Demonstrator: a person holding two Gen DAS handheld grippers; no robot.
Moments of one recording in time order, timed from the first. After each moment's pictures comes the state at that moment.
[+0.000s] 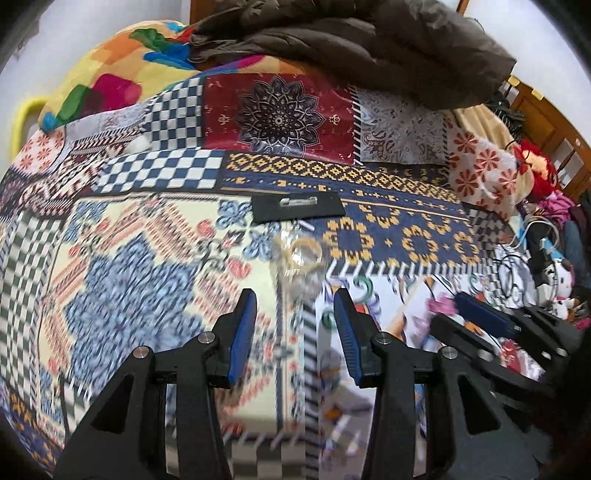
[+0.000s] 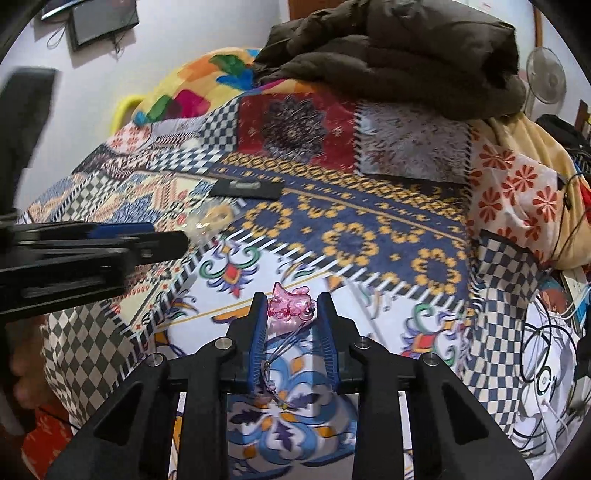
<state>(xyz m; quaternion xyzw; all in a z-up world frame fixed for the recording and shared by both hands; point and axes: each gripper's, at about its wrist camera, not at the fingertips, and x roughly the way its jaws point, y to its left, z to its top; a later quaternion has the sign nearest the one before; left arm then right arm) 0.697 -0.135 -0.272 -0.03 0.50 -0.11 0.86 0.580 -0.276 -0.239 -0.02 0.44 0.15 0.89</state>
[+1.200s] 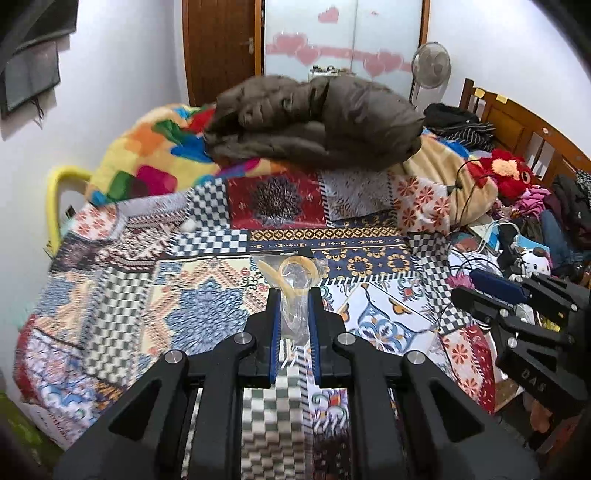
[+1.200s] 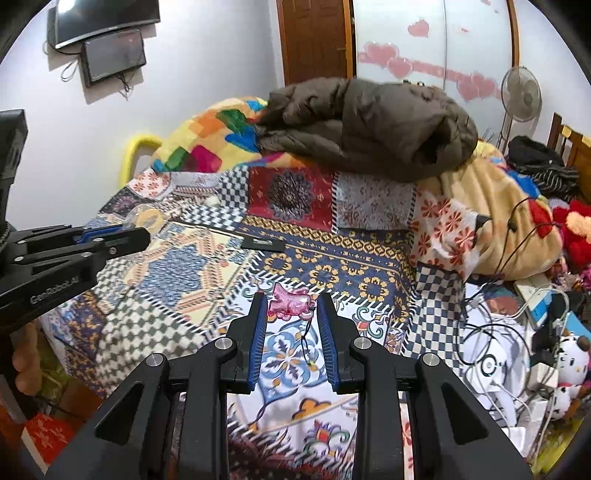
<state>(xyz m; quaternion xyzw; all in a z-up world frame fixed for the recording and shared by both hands) 0.561 -0.124 -0.113 0.03 0.39 -0.11 0.91 0.489 -0.291 -0.113 -0.02 0.38 0.14 0.92</state>
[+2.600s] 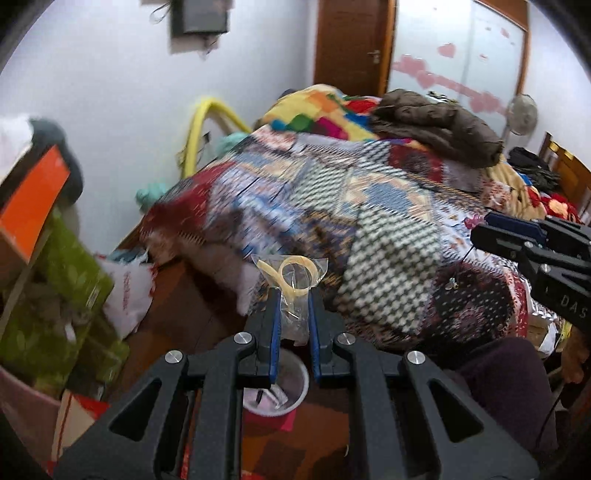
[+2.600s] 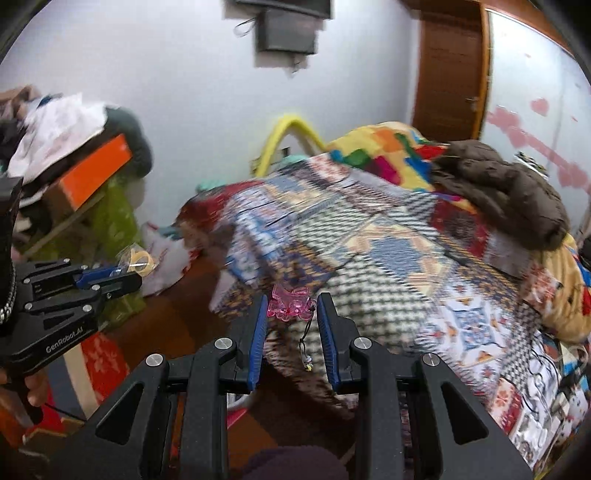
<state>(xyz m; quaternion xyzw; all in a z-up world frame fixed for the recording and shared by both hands) 0.229 0.116 -0.116 -0.06 0.39 0.09 0.91 0.276 -0.068 -0.088 -0.13 0.34 0.35 0.86</state>
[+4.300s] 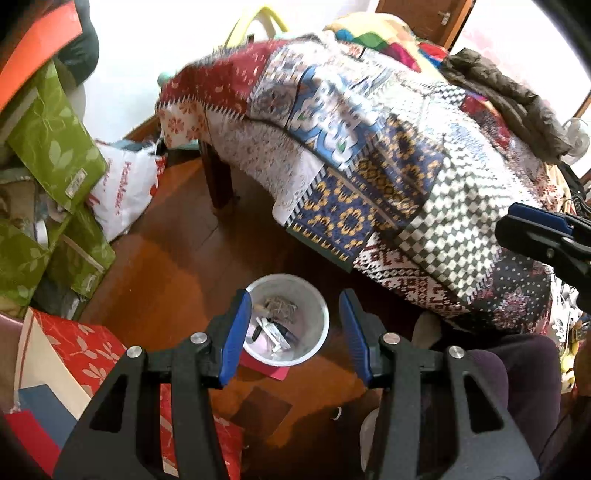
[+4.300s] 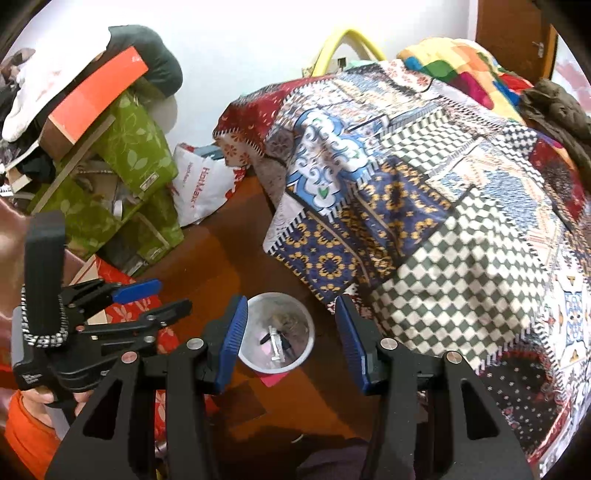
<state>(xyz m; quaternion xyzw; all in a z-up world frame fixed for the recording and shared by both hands) 0.246 0.191 -0.236 -0.17 0.51 0.13 0.84 0.314 0.017 -0.171 -0.15 0.48 0.39 0.77</state>
